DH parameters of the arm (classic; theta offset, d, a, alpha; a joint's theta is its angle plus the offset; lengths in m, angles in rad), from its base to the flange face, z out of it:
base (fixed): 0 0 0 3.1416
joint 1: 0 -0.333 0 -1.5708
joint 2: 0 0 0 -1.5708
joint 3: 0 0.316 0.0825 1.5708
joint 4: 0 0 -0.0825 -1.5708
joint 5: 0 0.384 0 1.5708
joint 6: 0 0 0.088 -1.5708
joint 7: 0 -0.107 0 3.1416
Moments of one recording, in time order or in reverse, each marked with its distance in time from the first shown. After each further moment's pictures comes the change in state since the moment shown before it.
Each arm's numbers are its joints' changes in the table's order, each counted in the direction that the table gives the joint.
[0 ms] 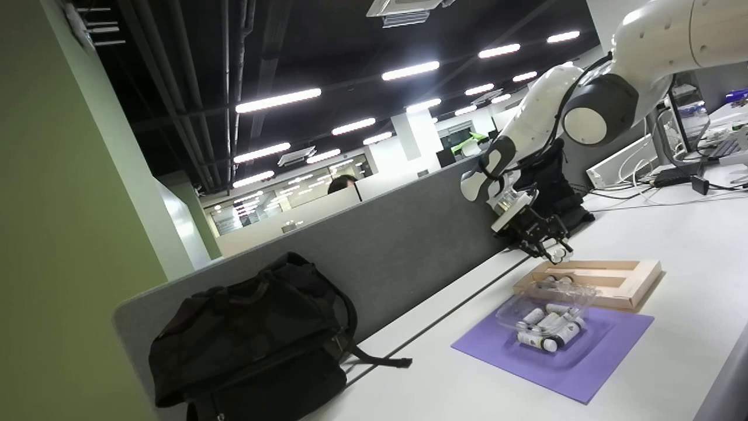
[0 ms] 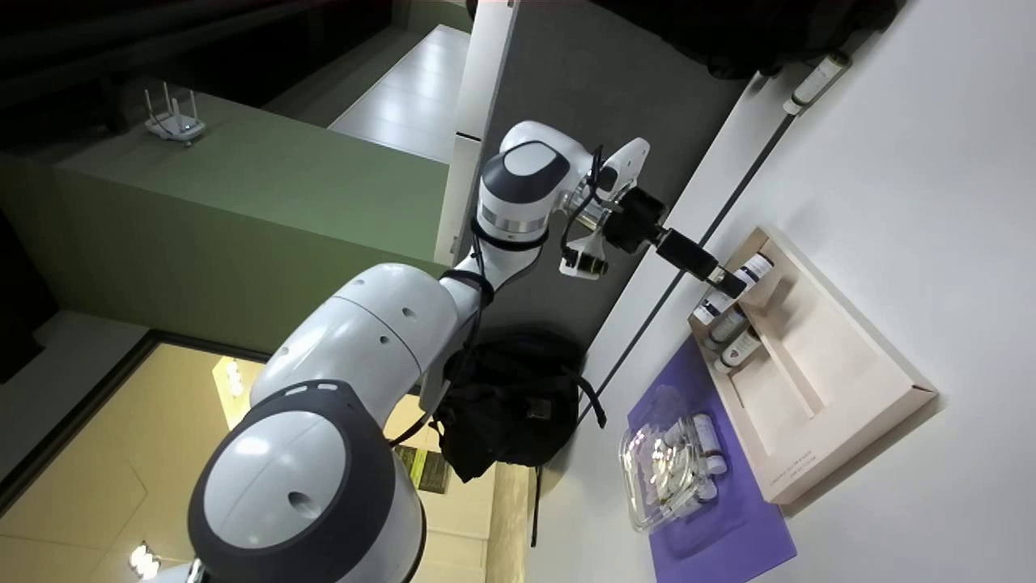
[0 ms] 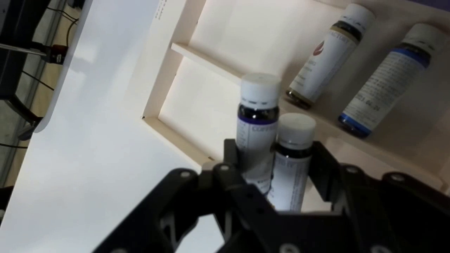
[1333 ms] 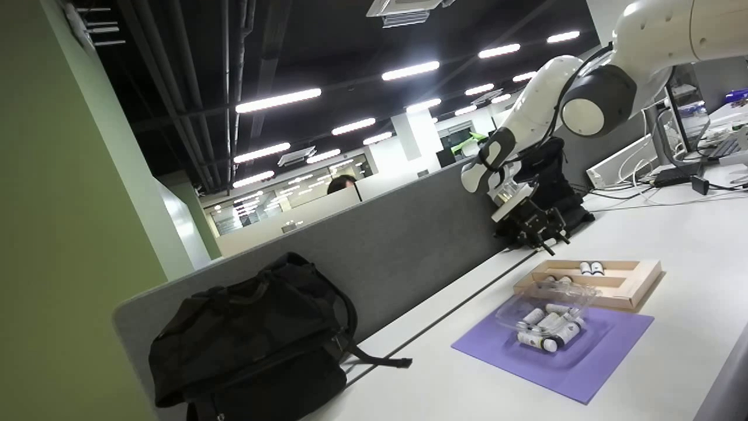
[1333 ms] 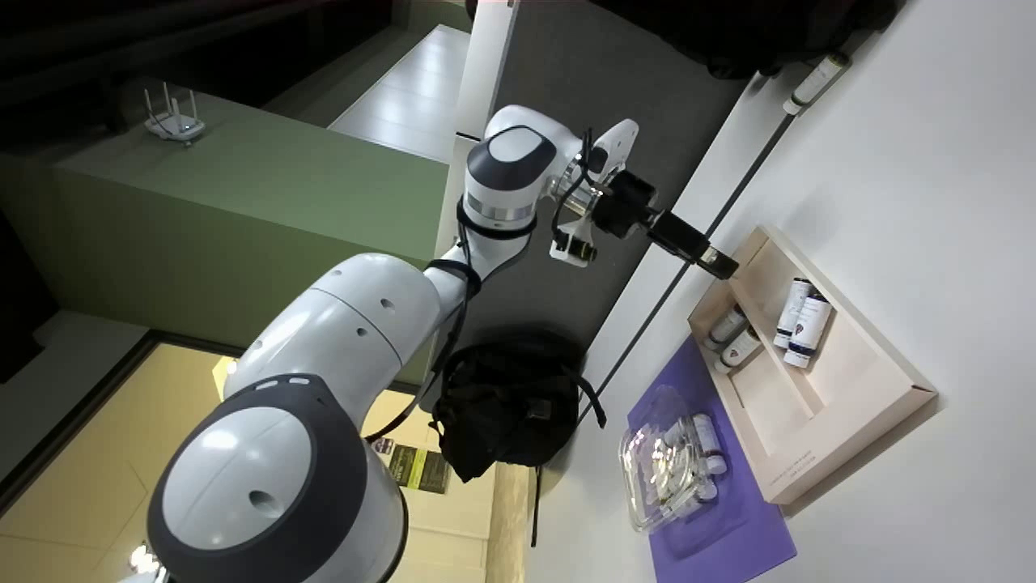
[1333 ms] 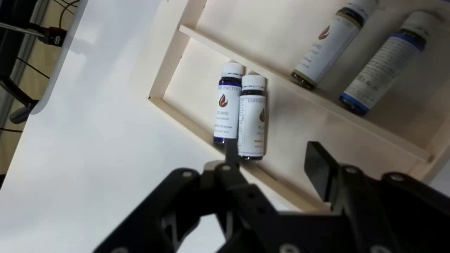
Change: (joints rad) arm 0.012 0.048 -0.008 -0.030 0.000 0.032 0.057
